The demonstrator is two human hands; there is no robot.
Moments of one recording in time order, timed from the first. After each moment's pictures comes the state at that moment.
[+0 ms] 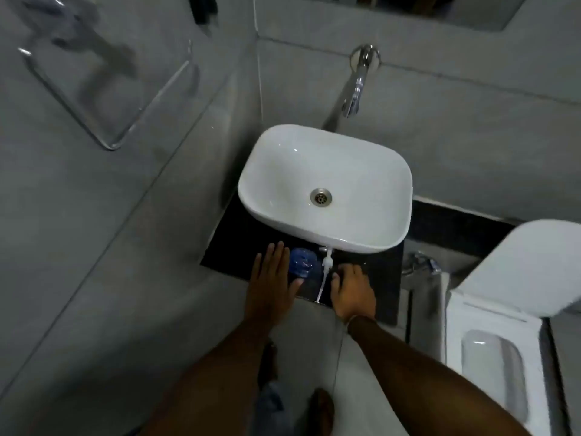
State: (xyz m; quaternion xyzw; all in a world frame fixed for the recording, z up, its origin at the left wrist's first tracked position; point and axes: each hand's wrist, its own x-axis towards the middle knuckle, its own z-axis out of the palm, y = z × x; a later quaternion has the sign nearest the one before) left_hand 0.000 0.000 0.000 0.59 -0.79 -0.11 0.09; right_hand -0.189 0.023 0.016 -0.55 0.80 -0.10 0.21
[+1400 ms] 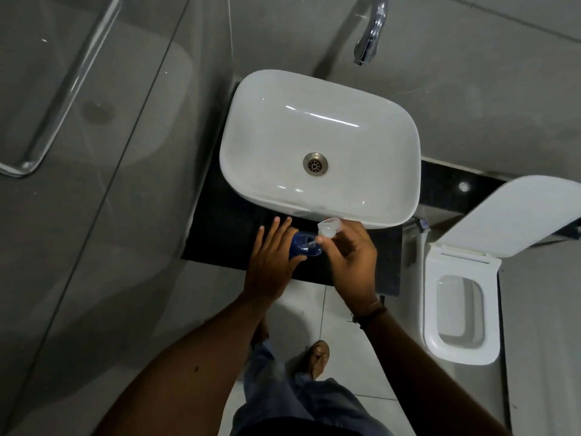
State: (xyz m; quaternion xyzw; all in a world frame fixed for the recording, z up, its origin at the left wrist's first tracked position) left_hand 0.017 -0.055 -0.056 0.51 -0.82 -0.22 0.16; right_hand -0.140 -0.016 0.054 -0.49 0.67 -0.47 0.30
